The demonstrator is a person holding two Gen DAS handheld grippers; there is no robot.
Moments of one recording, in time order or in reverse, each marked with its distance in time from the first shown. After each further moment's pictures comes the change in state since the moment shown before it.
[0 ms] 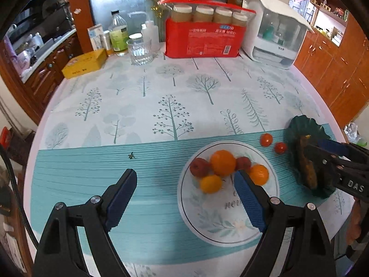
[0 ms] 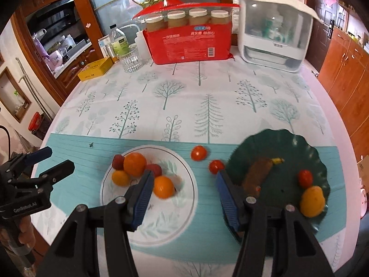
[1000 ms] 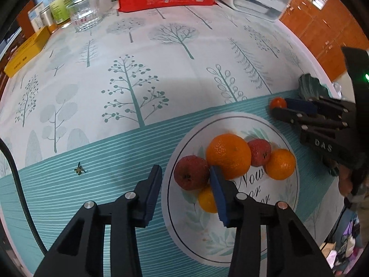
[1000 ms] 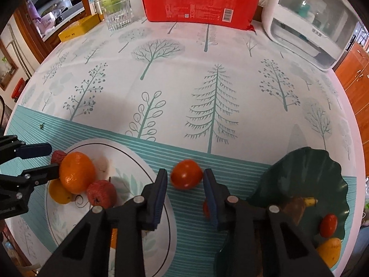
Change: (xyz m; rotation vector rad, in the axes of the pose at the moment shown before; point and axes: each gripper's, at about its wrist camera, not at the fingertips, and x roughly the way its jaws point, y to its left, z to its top) left arm 0.124 -0.013 0.014 0.162 0.252 -0.164; right arm 0.124 -0.007 0.021 -0.142 0.165 -0.062
